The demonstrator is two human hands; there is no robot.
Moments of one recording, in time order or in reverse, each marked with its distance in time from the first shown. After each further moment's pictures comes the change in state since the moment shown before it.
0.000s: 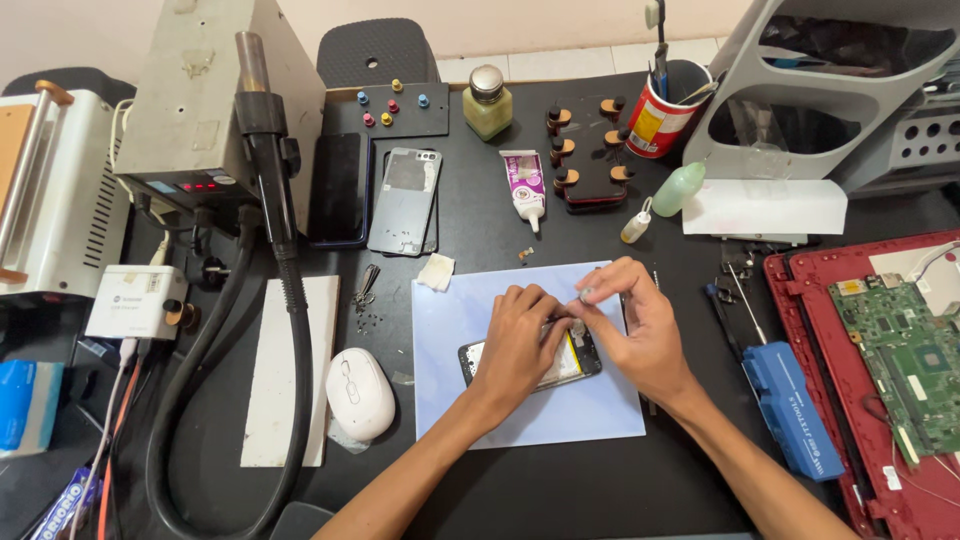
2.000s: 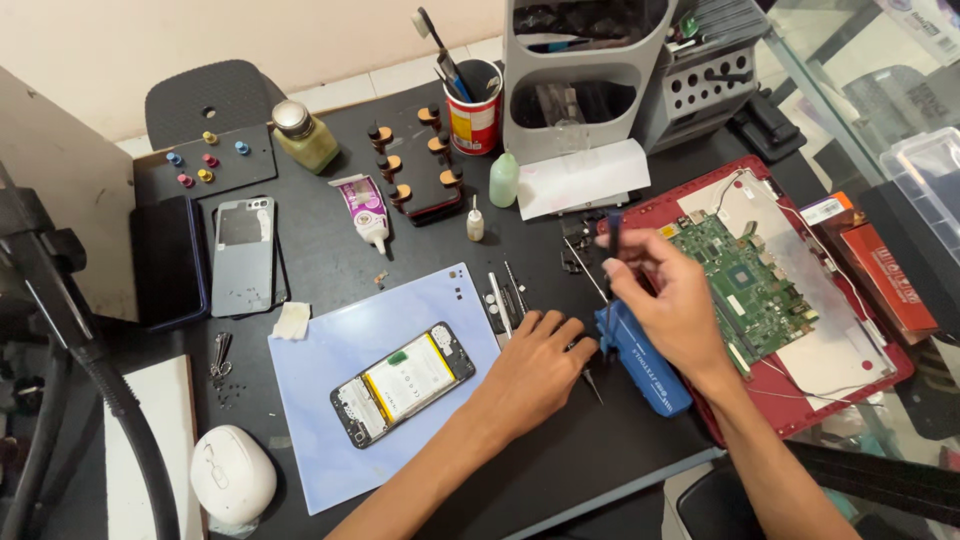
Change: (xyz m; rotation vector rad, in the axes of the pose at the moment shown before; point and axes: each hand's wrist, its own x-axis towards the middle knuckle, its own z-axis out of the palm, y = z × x) left_hand 0.021 0.099 0.089 0.158 -0.391 0.577; right_hand -0.046 -0.067 -0.143 -0.318 0.375 0.375
